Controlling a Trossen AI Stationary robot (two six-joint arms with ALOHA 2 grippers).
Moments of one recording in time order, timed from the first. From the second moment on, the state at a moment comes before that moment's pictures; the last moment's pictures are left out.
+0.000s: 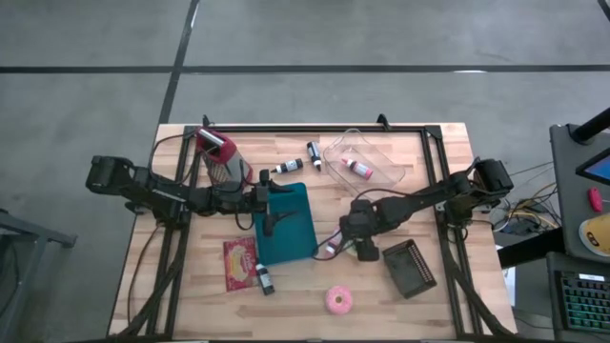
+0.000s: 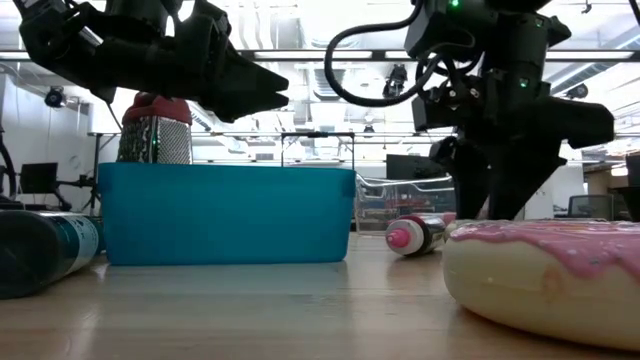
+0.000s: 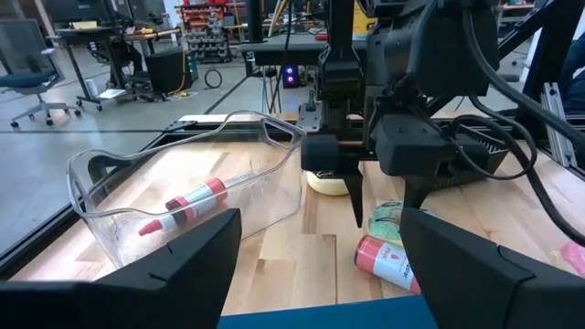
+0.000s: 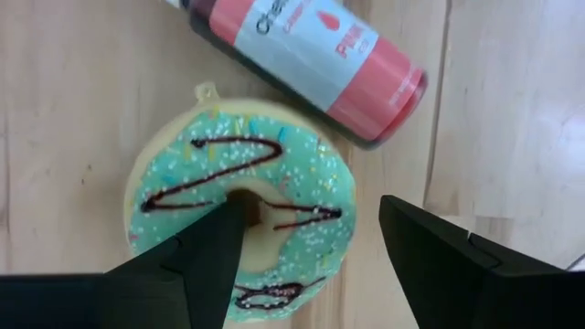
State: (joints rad) left arm -0.03 1.39 0.42 0.82 -0.12 0.04; right arm 0.20 1.67 0.95 -0.60 0.06 0.15
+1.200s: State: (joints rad) left arm -0.03 1.39 0.42 0.82 -0.12 0.04; right arm 0.20 1.67 0.95 -0.58 0.05 0.16
